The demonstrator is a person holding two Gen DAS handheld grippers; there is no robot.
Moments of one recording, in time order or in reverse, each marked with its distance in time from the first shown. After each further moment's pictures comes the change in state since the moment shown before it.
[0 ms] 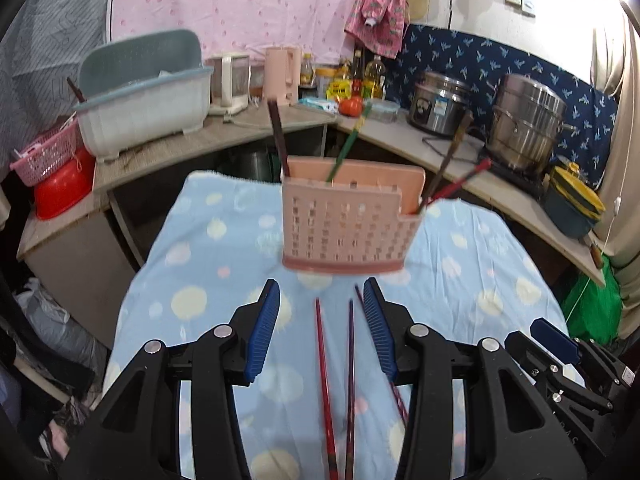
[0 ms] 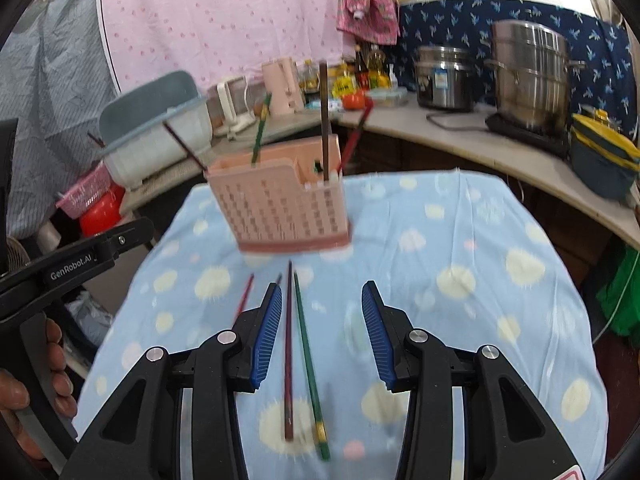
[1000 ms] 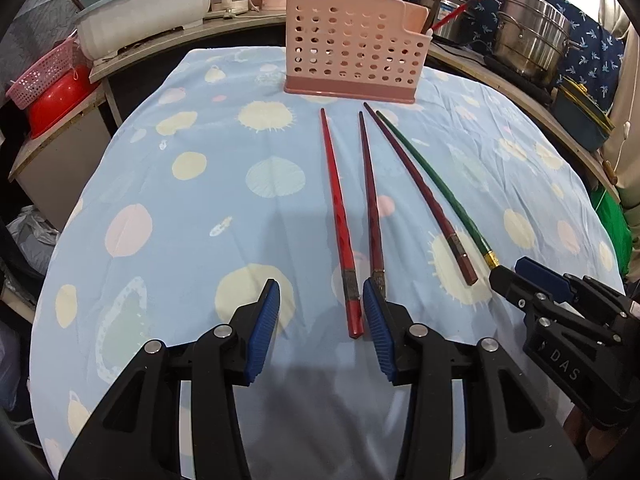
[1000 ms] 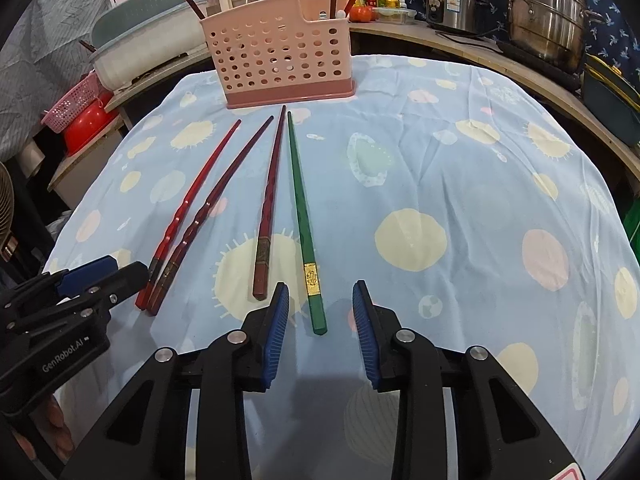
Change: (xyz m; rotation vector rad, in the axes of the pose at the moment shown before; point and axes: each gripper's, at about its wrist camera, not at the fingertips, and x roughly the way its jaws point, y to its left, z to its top) left arm 0.024 0.006 -0.144 0.010 0.250 0.006; right arm 0.043 0.004 -0.110 -0.059 0.237 -0.039
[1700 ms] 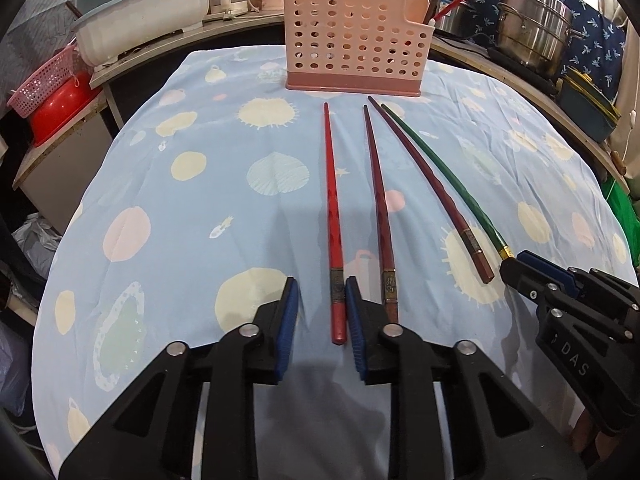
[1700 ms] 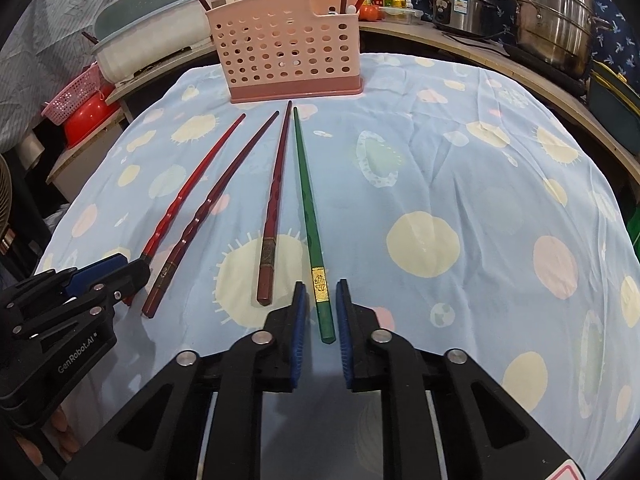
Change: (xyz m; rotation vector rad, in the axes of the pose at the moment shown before) left arm 0.008 -0.003 -0.001 0.031 -0.008 0.039; right arm 0.007 0.008 0.001 -0.030 0.004 -0.006
